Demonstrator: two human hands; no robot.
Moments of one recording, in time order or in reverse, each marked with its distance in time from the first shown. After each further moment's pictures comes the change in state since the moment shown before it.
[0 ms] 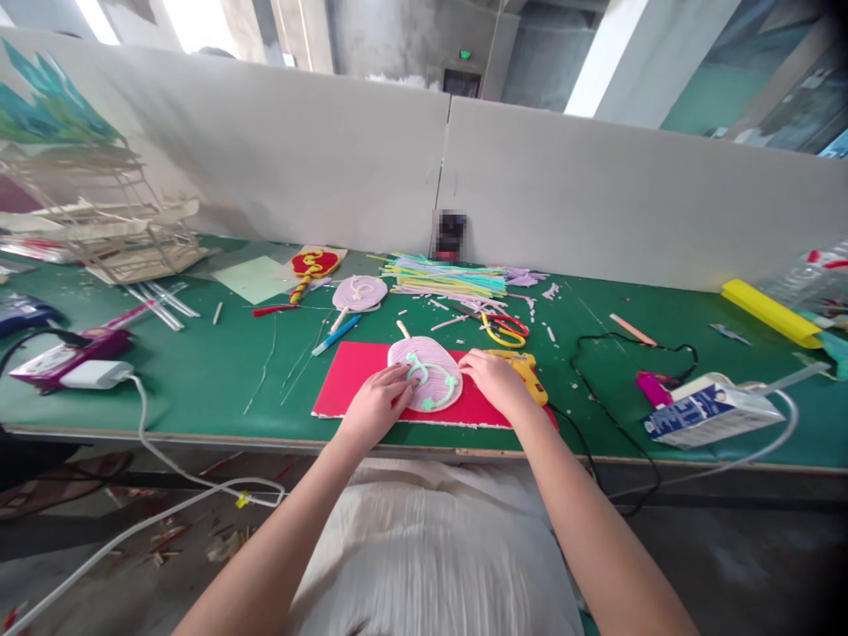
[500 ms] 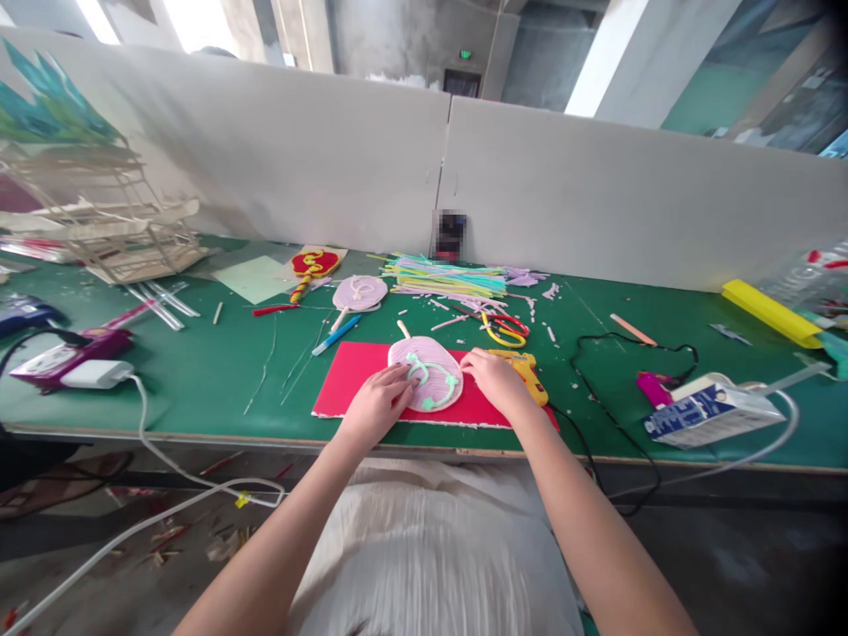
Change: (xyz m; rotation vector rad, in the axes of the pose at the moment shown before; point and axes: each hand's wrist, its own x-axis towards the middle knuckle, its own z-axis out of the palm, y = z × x) left_hand 0.000 -0.001 0.001 0.005 0.001 0.002; right_hand -0.001 0.000 0.000 -0.002 0.005 0.027
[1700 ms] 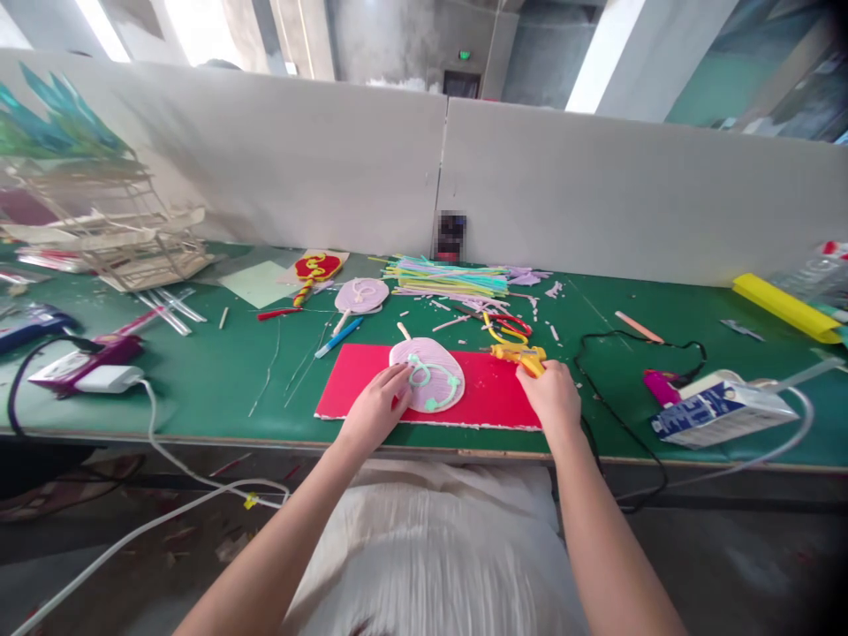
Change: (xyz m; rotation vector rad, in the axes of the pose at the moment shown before) left_hand -0.004 0.007 -0.004 -0.004 0.014 -0.097; right_hand -0.038 0.026 -0.019 -0.196 0.241 0.878
